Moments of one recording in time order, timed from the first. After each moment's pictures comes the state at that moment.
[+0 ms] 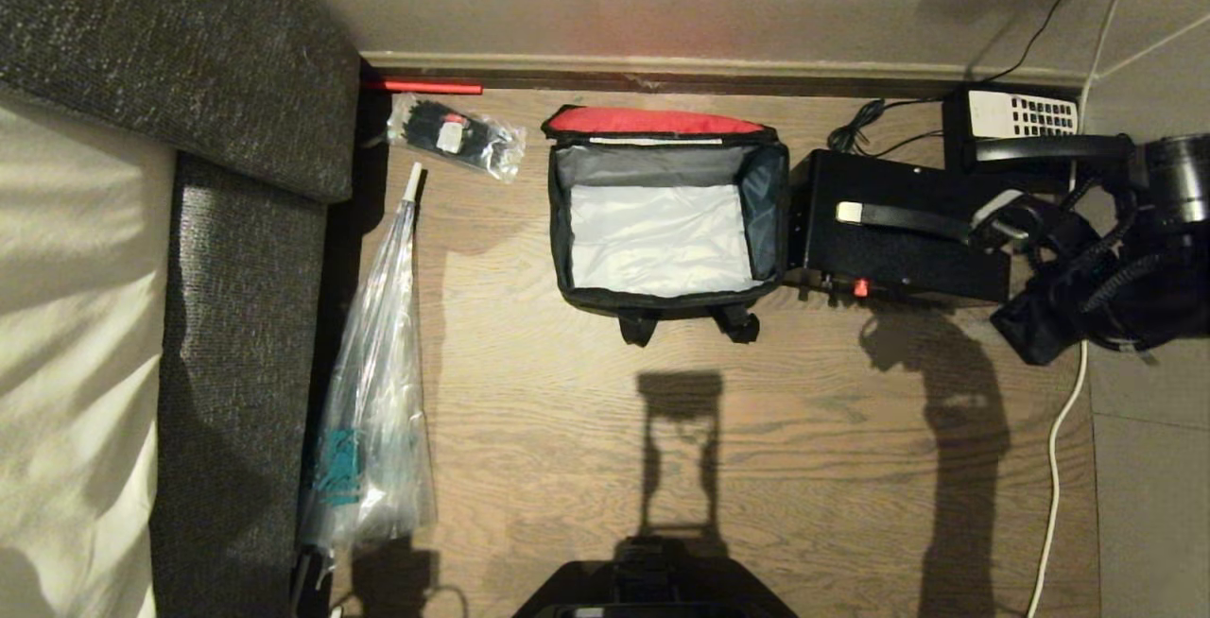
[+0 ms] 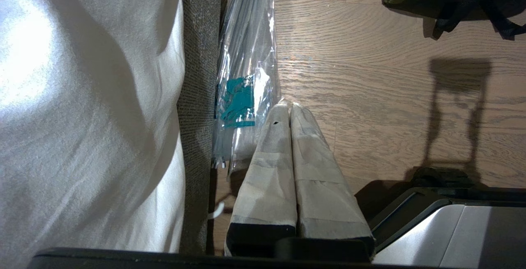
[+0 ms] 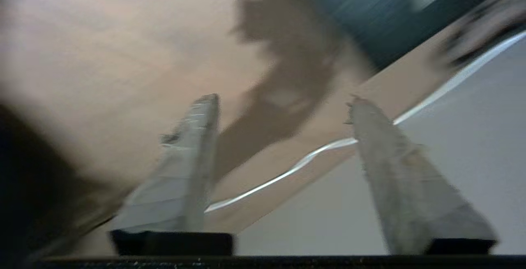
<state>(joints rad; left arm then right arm) 0.00 0.00 0.00 0.00 0.00 0.02 0.00 1.63 -1.05 0.00 -0.09 -0.64</state>
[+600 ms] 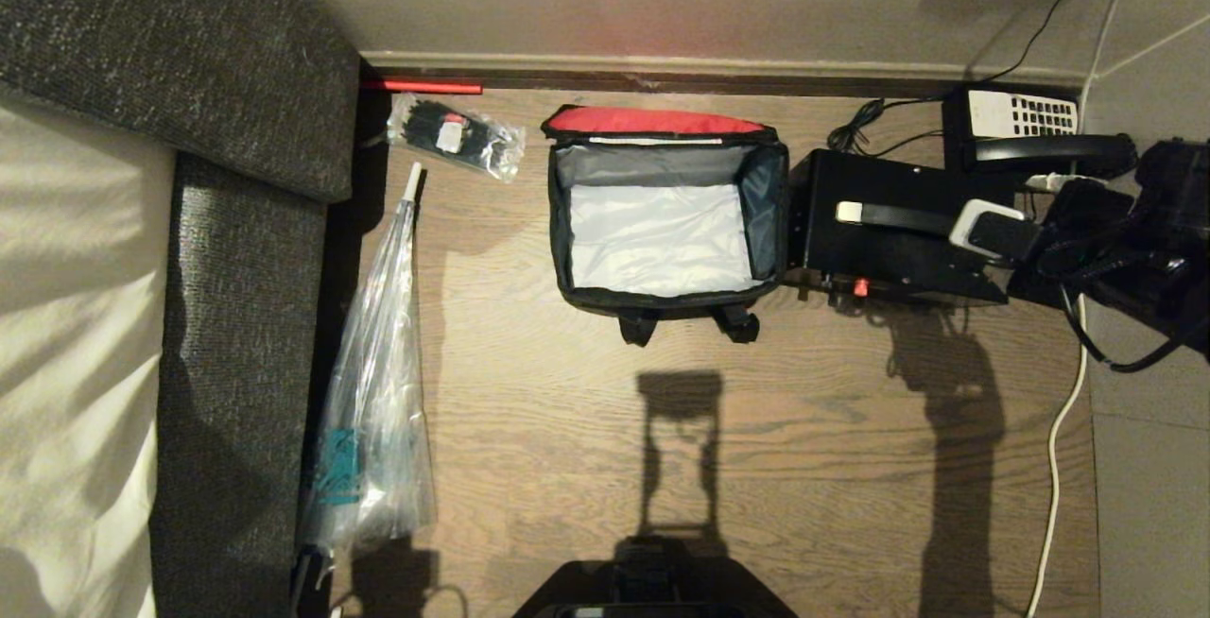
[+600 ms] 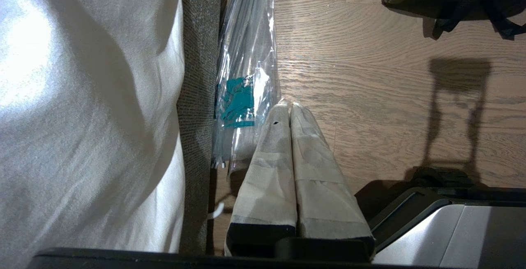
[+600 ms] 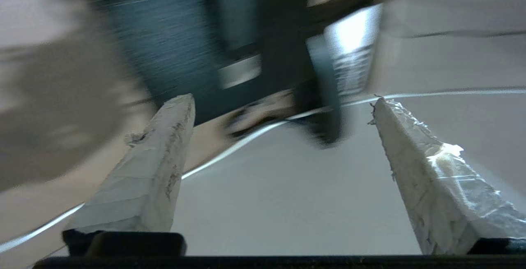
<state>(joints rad) 0.00 0.00 0.00 0.00 0.00 0.02 -0.04 1.71 -0.87 -0.74 -0.15 -1.38</state>
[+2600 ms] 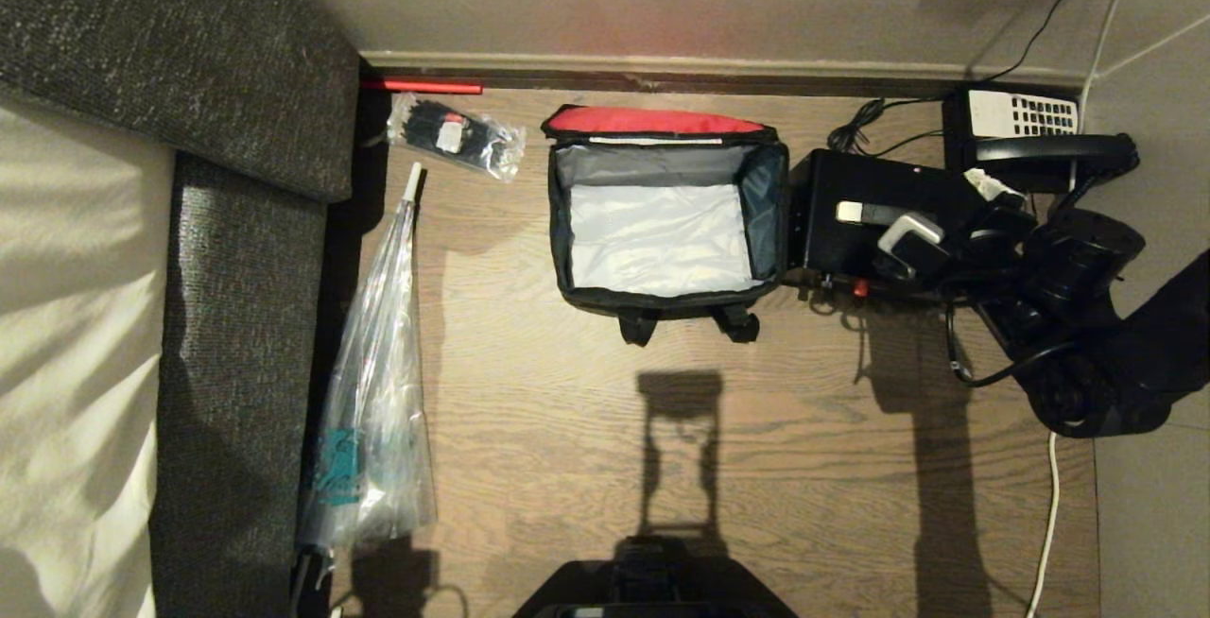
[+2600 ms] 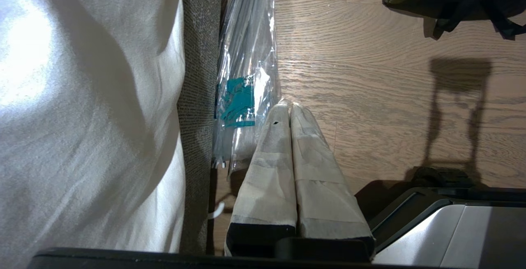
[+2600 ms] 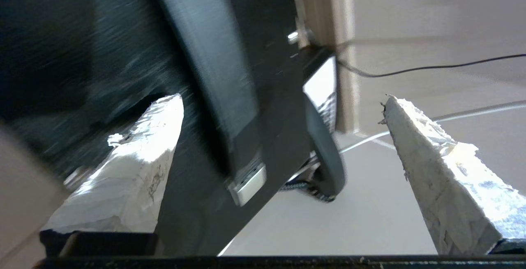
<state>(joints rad) 0.00 0.00 0.00 0.00 0.00 0.02 0.02 2.10 -0.89 -1.44 -0.14 -1.30</state>
